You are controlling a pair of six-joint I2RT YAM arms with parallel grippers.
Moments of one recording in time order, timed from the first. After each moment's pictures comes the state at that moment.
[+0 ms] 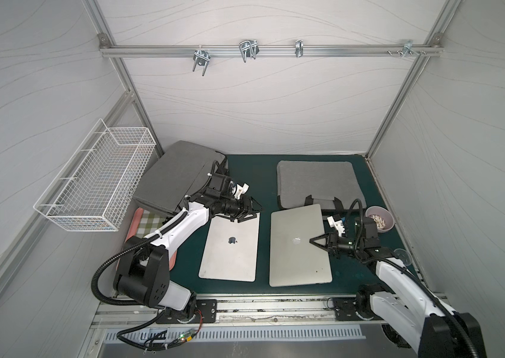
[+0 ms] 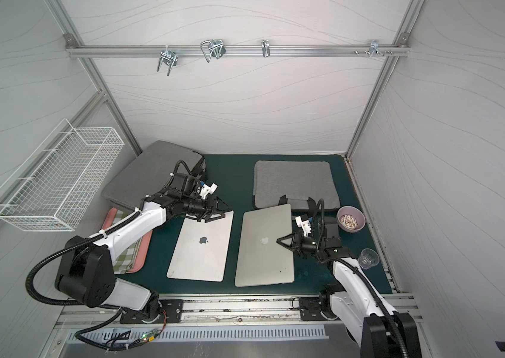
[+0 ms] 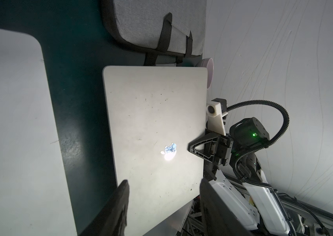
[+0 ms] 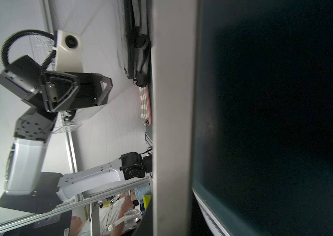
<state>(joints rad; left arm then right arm) -0.35 1.47 1.04 -0.48 0.84 -0.71 0.19 0.91 0.30 -0.17 -1.01 0.78</state>
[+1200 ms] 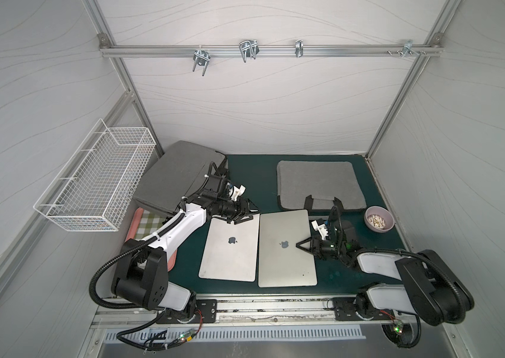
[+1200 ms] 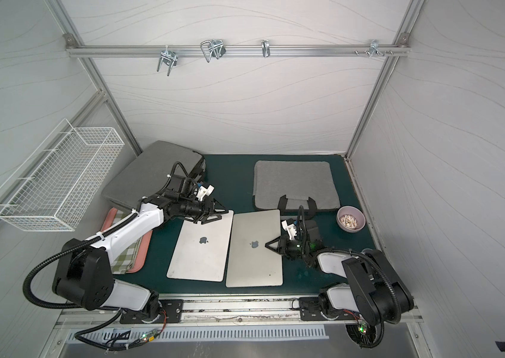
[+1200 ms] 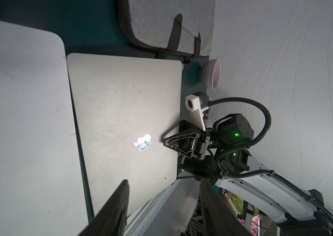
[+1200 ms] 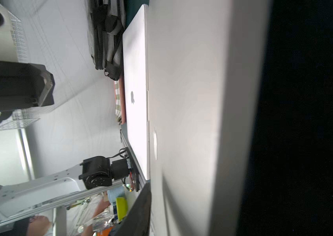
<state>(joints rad) -0.33 1.45 1.01 -0.51 0.83 -0.67 0.38 1.28 0.22 0.34 -0.84 0.80</state>
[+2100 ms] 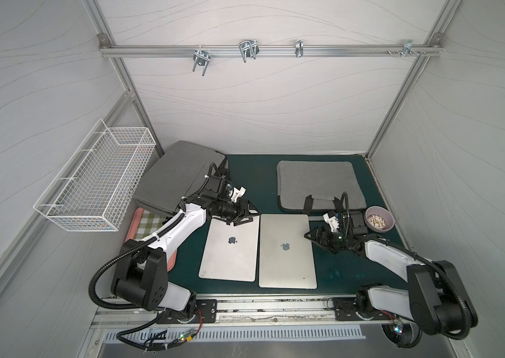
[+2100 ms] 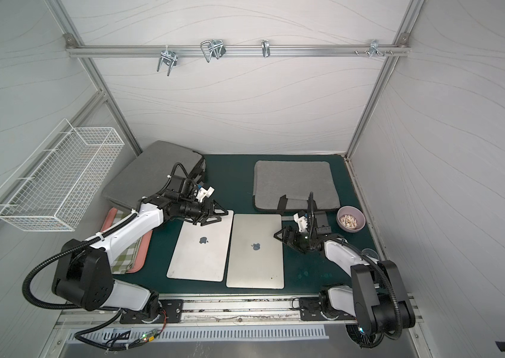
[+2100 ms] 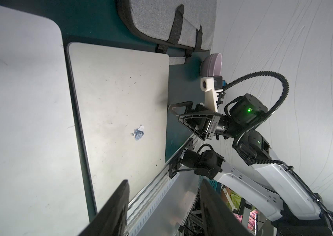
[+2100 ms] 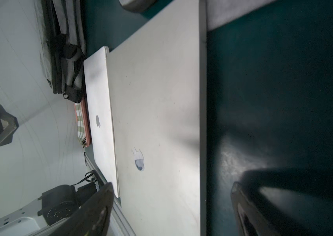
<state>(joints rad) -0.33 1.44 1.01 -0.54 0.85 -0.67 0.18 1.23 0.43 -0.18 -0.70 0.52</state>
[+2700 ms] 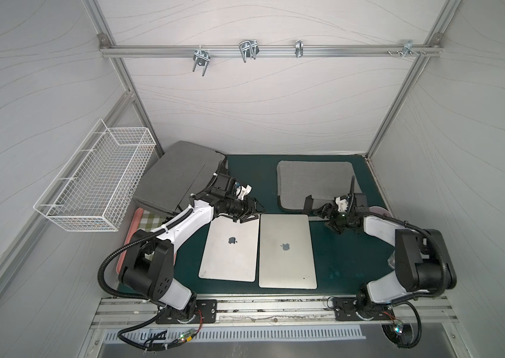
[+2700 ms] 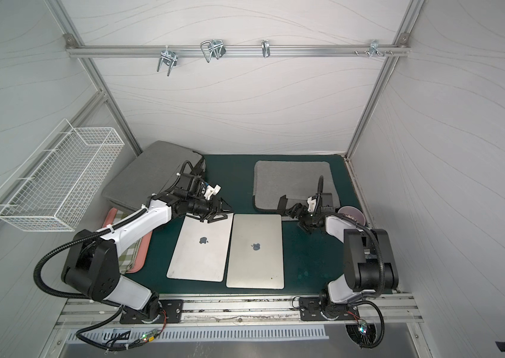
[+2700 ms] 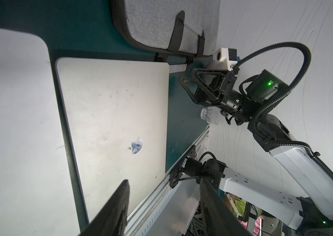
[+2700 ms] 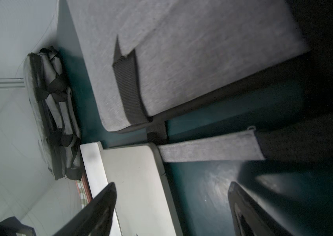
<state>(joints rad) -0.39 1.54 1.07 -0.47 0.78 -0.72 0.07 1.55 0.69 -0.12 -0.57 0.70</state>
